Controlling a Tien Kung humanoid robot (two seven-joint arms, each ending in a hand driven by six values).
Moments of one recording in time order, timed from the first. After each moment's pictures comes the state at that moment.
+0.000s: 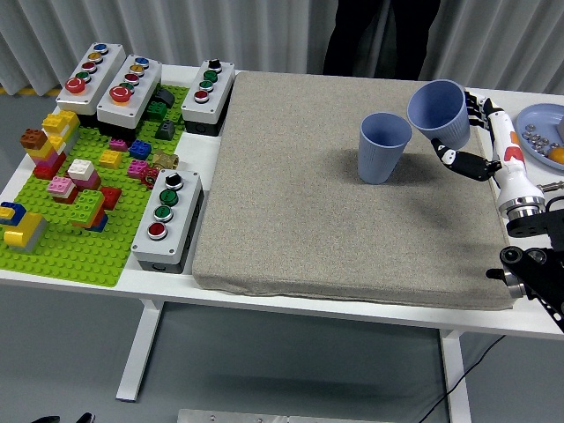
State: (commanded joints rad) left arm -0.15 0.09 -0.89 -0.18 0.66 -0.02 0.26; right arm 0.59 -0.31 0.74 1.06 -1.19 -0.62 0.25
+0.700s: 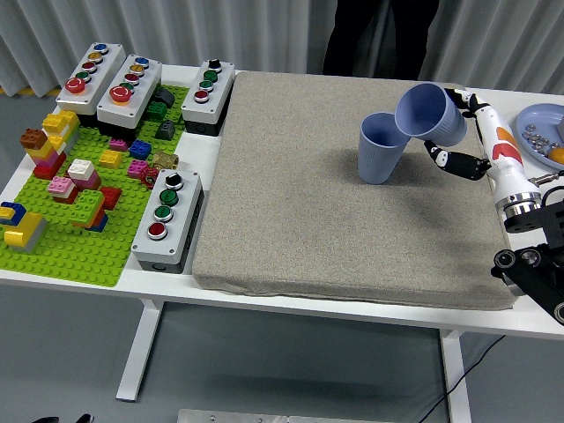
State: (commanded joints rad) left arm -0.15 0.09 -0.90 -0.18 0.67 -0.02 0.26; right arm 0.62 -0.32 0.71 1.05 -1.38 -0.63 0.21
